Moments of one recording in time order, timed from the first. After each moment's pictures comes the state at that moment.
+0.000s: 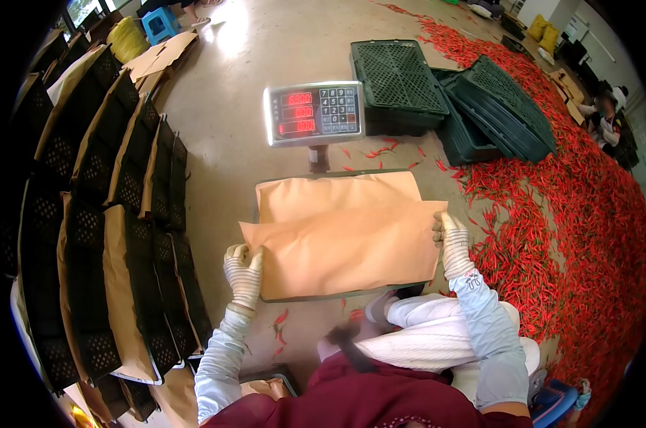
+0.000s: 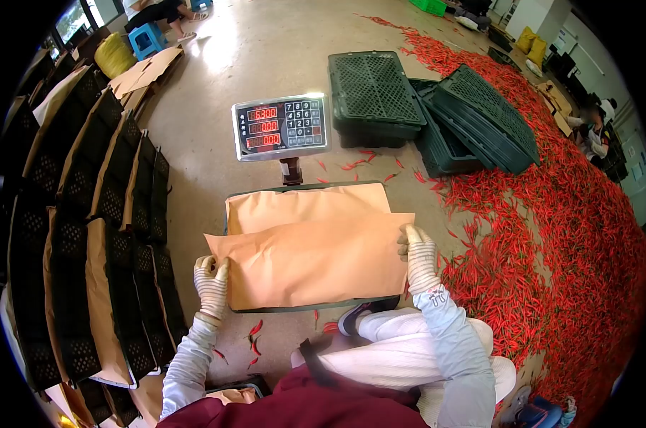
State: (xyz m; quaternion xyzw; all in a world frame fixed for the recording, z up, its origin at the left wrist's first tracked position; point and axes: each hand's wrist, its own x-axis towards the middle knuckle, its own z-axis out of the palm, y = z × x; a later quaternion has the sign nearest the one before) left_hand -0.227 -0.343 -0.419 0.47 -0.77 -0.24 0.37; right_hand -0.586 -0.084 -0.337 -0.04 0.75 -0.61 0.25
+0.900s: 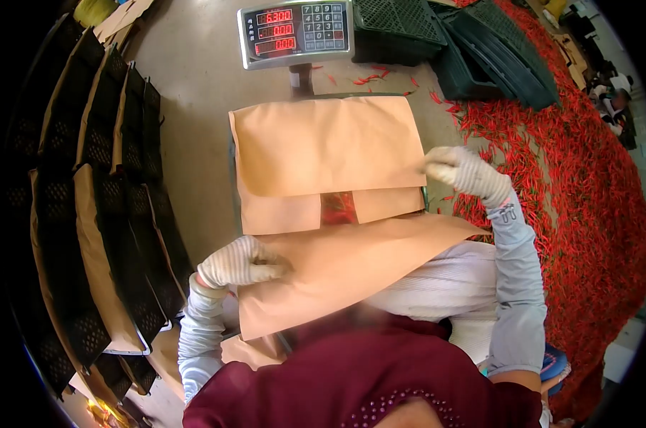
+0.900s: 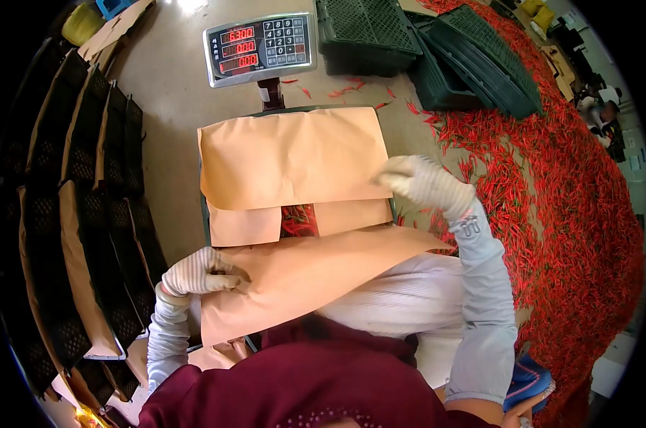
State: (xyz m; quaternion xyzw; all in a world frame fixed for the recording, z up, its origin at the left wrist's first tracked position) left_hand -0.215 -0.291 -0.308 0.19 -0.69 -0.65 -0.23; right_hand -0.576 -0.103 -0.248 -0.60 0.68 -0.12 0.39
